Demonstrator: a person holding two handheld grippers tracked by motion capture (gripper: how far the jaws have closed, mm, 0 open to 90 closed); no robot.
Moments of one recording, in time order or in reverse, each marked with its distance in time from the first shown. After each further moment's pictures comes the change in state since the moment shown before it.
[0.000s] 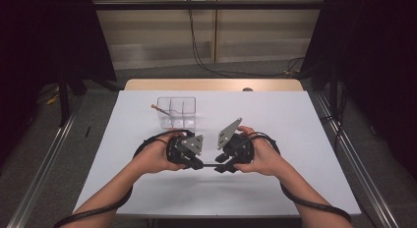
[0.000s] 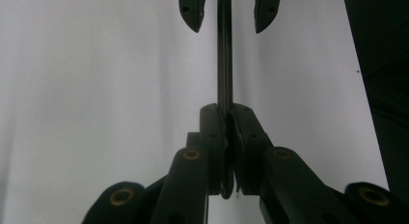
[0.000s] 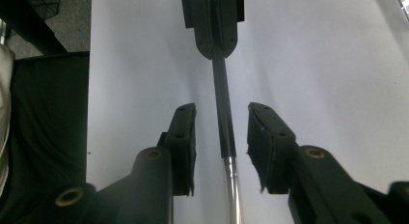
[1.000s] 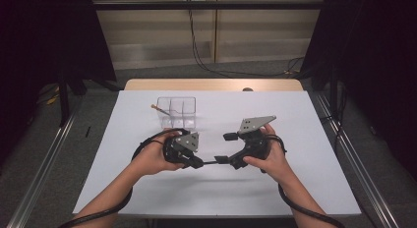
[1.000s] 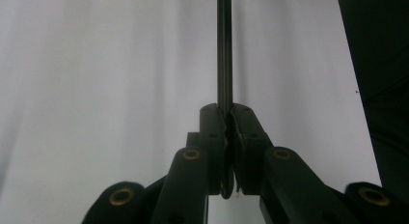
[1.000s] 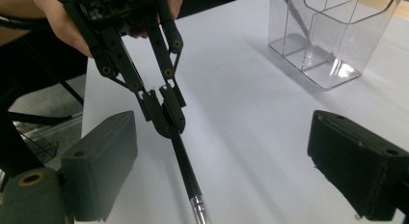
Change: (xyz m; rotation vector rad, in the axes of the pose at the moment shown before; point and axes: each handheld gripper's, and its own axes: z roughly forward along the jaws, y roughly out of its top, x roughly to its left) left arm -0.001 -0.010 -0.003 -0.088 0.009 -0.073; right arm -0.010 -0.034 -0.014 -0.495 -0.091 0.250
